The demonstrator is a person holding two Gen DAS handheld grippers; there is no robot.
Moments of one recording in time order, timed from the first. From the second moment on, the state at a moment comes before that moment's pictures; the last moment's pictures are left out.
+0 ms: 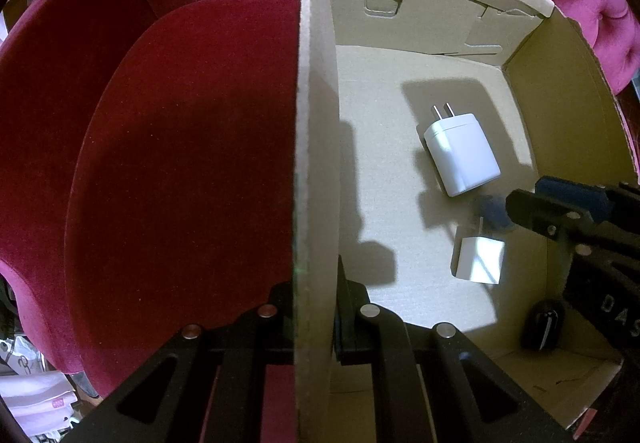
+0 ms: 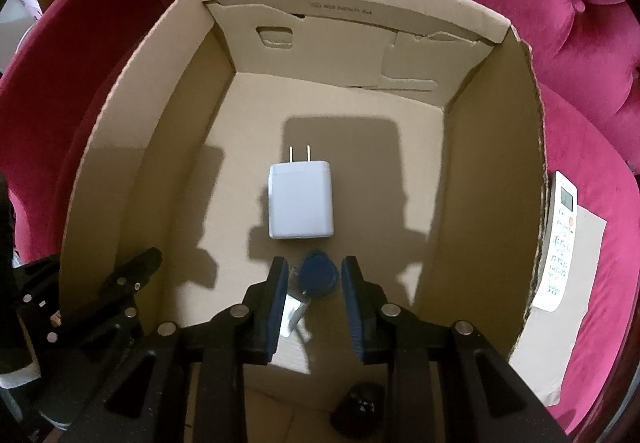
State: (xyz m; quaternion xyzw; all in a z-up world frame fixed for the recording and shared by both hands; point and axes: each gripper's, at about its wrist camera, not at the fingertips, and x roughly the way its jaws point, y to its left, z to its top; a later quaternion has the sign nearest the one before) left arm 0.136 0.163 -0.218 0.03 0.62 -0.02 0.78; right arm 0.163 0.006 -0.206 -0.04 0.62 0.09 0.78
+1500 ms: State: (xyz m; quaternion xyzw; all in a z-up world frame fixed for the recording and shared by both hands) left arm 0.136 0.163 -0.217 0.03 0.62 -0.01 0.78; right arm 0.151 -0.069 -0.119 -0.01 0.58 0.03 0.81
